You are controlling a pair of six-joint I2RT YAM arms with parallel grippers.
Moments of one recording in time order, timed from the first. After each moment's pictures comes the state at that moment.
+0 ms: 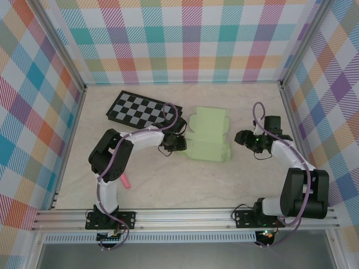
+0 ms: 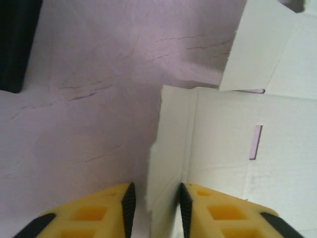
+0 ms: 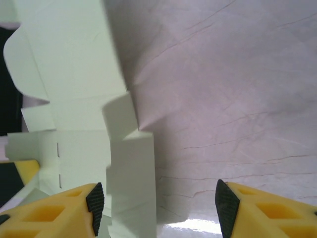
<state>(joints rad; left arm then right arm) -0.67 1.96 1.27 -0.48 0.06 -0.69 -0.10 1.35 0.77 -0.45 -0.48 0.33</state>
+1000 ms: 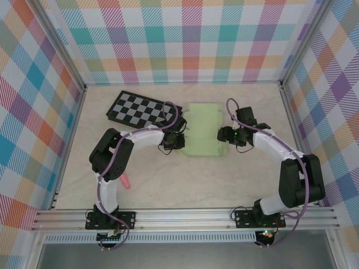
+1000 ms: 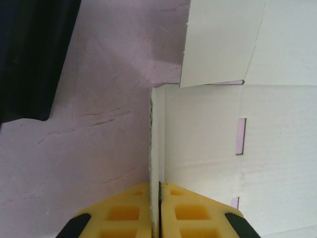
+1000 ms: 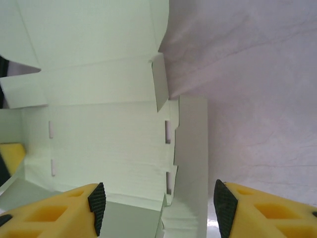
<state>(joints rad) -0.65 1.97 1.29 -0.48 0.02 -0.67 0.26 1.49 0.96 -0.53 -0.17 0.41</state>
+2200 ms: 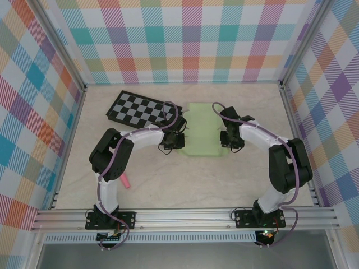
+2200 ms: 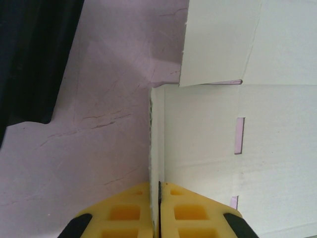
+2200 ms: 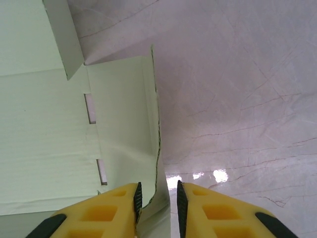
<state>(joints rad) -0.65 1.97 1.29 -0.48 0.01 -0.67 0.37 1.66 1.10 -0.77 0.12 0.47</state>
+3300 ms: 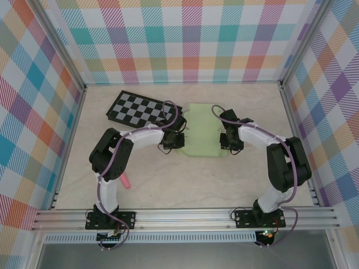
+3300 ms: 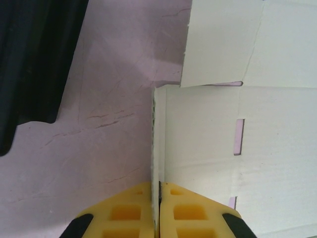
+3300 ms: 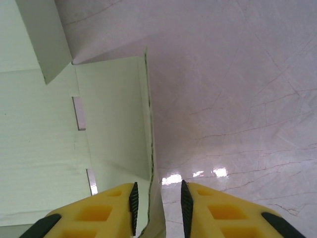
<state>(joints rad) -0.65 1.97 1.31 -0.50 0.02 -0.66 0.38 1.67 1.05 -0.73 0.11 0.48</state>
